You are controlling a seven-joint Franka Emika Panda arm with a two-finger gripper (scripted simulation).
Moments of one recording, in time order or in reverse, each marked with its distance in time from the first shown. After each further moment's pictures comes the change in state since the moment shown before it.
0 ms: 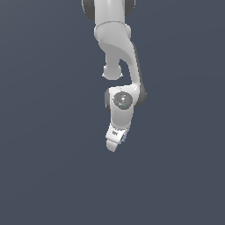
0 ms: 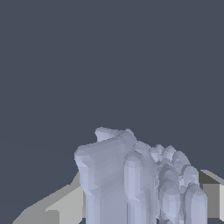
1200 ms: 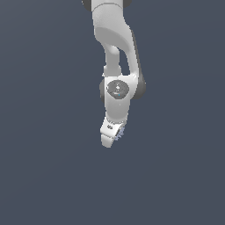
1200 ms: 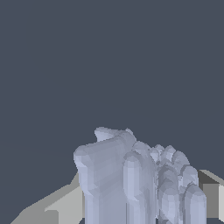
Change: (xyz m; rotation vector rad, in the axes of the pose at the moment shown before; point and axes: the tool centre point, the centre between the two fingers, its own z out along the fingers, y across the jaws) arm -0.016 0.010 -0.051 0.000 0.000 -0.001
